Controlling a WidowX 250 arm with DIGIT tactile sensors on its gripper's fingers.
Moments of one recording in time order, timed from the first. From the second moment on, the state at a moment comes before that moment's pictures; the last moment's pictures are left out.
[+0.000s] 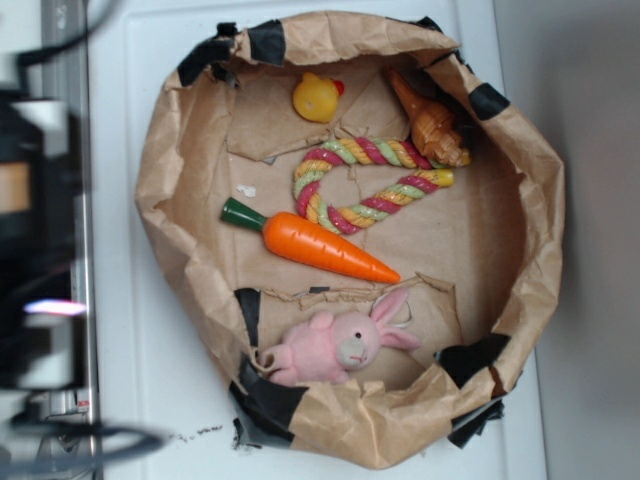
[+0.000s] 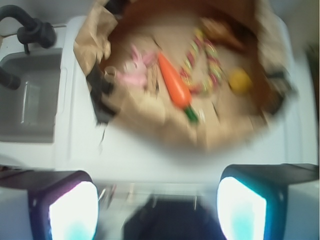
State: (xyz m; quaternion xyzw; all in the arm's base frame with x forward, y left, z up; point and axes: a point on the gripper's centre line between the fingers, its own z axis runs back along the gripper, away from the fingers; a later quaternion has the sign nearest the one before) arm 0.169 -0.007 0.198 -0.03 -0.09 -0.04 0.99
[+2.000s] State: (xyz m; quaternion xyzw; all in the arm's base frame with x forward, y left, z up) arm 0.248 -0.029 0.022 0.02 -0.01 -0.08 1.00
